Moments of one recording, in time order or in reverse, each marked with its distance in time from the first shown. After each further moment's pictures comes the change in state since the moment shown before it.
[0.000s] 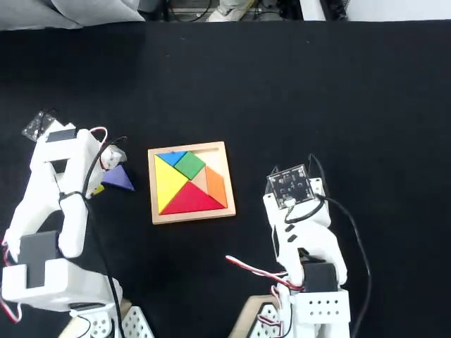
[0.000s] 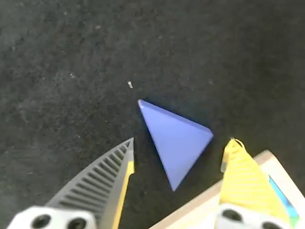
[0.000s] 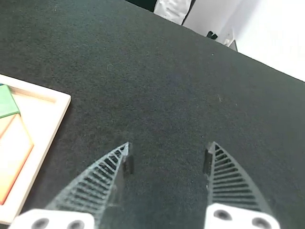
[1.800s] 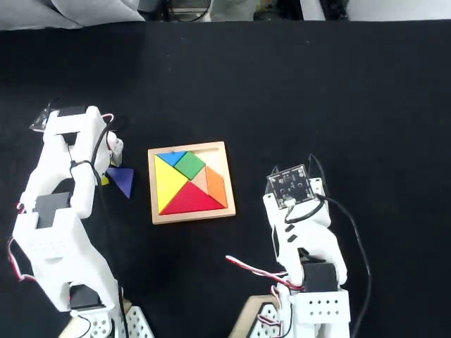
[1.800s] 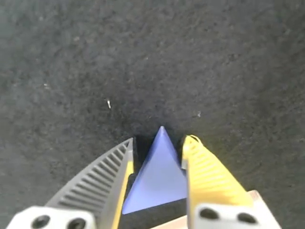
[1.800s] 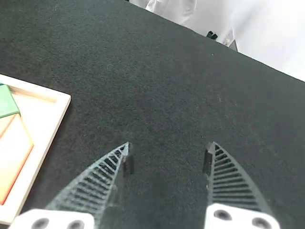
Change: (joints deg) left arm 1.7 22.9 -22.4 10.4 7.5; right arm 0.0 0.0 0.0 0.0 0.0
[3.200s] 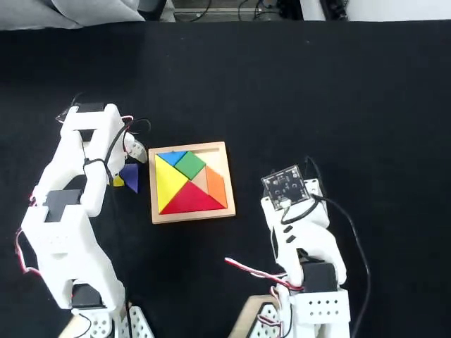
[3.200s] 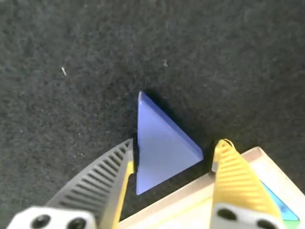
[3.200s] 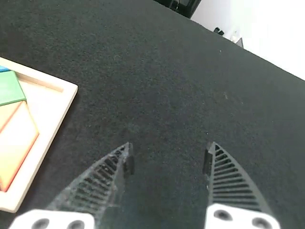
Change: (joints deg) left arm 4.6 1.6 -3.2 2.7 -4.7; right arm -0.9 0.0 0.0 2.0 2.2
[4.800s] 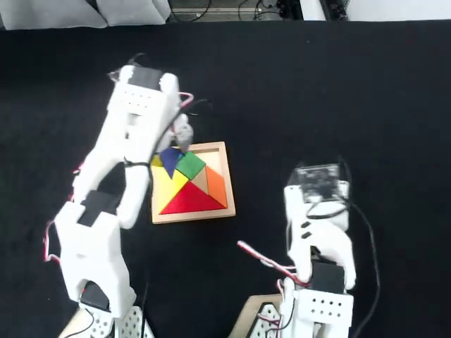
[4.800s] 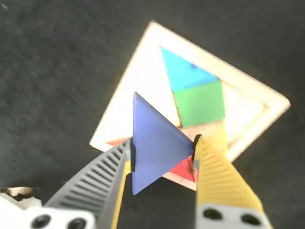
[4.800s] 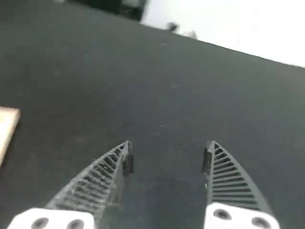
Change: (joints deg) left arm 19.2 -0.6 -28.9 28.2 1.6; right arm 11.2 0.0 0.0 -5.3 -7.1
